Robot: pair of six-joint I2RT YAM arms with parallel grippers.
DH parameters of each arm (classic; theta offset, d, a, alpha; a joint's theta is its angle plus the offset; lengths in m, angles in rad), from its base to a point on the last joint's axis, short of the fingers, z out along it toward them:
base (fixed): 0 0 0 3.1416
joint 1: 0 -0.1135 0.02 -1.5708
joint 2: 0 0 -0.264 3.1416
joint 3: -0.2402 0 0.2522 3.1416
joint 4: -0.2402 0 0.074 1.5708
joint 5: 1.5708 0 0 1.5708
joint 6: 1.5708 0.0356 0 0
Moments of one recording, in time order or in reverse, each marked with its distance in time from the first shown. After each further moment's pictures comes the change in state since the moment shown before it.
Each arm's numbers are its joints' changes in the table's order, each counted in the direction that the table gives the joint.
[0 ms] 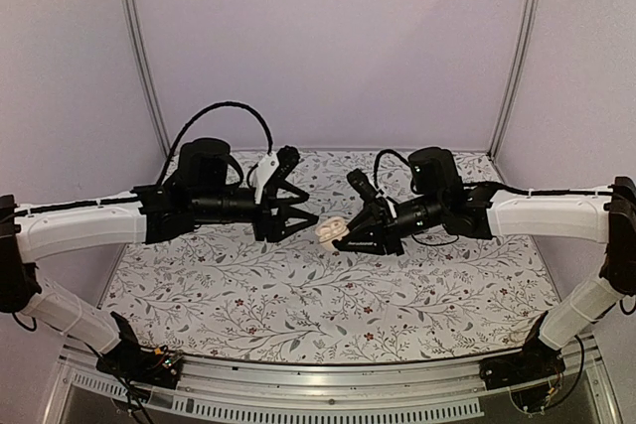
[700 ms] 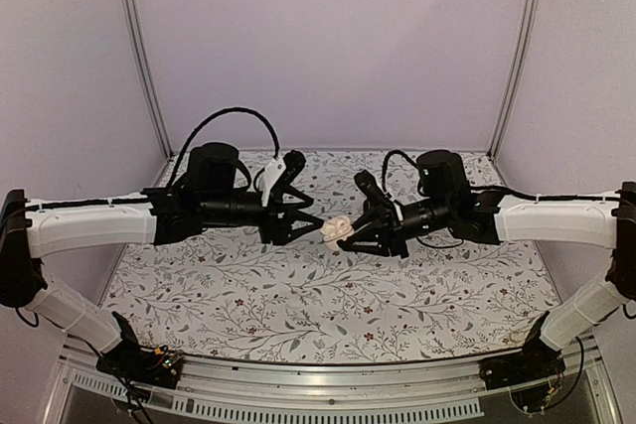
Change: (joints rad) left arm 0.004 -0.062 -0.008 0.026 0.003 -0.031; right arm 0.000 0.041 0.042 0.036 0.021 -0.037
